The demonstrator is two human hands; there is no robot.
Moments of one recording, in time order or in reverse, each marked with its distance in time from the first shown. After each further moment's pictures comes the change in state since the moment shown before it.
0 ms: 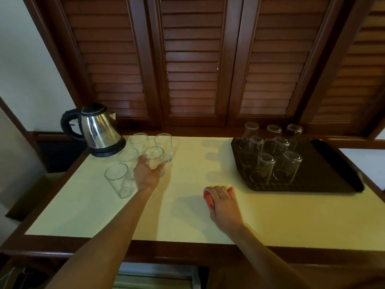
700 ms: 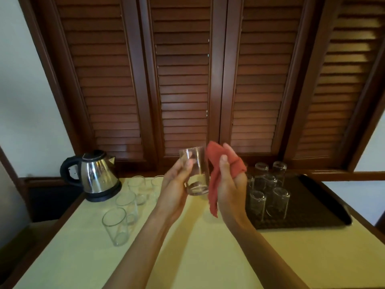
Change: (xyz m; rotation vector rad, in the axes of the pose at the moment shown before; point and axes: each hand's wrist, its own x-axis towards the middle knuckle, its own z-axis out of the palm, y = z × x) left_hand -0.090 0.166 -0.058 -1.010 -0.626 0.220; right_hand 0.075 -0.110 -0.193 1.395 0.571 0.181
